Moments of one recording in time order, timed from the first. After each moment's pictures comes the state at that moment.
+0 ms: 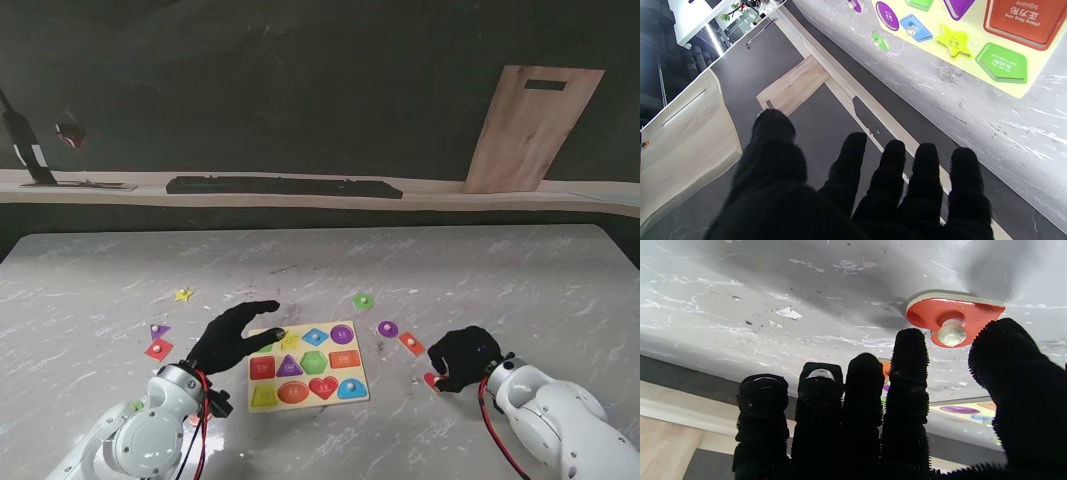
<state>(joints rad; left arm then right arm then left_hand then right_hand) 1.69 -1.13 -1.20 -1.72 0.43 -0.09 0.08 -1.59 -0.99 1.33 -1.42 -1.31 -0.29 -0.05 0.84 -0.15 0.02 -0.04 0.50 0.21 0.24 0.34 0.44 0.32 0.25 0.40 0.32 0.30 0.29 0.53 0.05 0.35 0.73 0.43 0.30 -0.73 0.96 -0.19 0.83 -0.21 0.92 0.49 0.96 -0.08 1.20 0.82 1.00 0.01 1.34 1.05 0.61 0.26 1.48 1.05</state>
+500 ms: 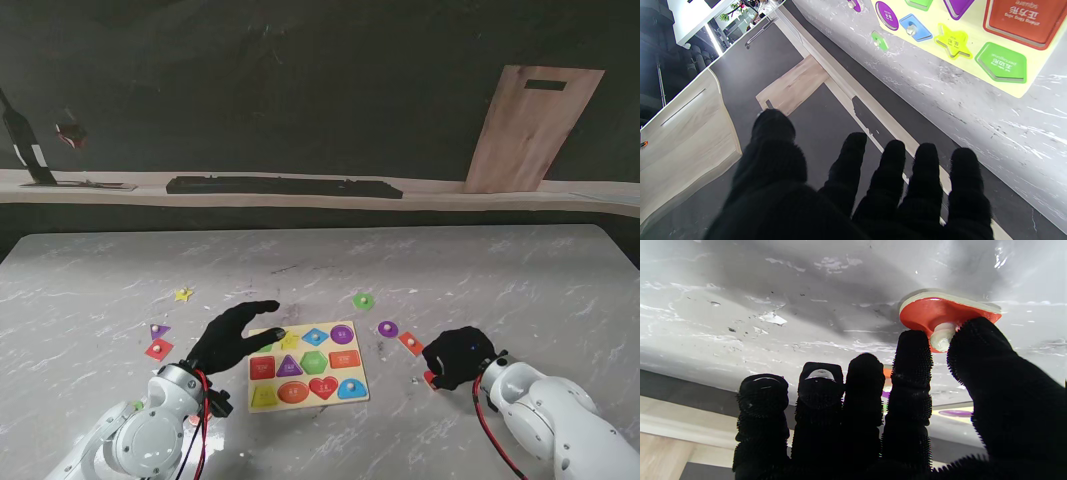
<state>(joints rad) 1.69 -1.13 -1.20 -1.72 0.43 -0.08 0.08 -1.55 -0.99 1.29 -1.39 -1.26 -0.28 -0.02 0.84 -0.15 0.02 -0.04 0.50 0.21 0.24 0.34 0.44 0.32 0.25 0.40 0.32 0.30 0.29 0.53 0.05 0.35 0.73 0.43 0.40 -0.71 0.97 -0.26 0.83 -0.24 1.03 0.40 0.97 -0.08 1.20 0.82 1.02 0.01 1.34 1.05 0.61 0.26 1.48 1.05</state>
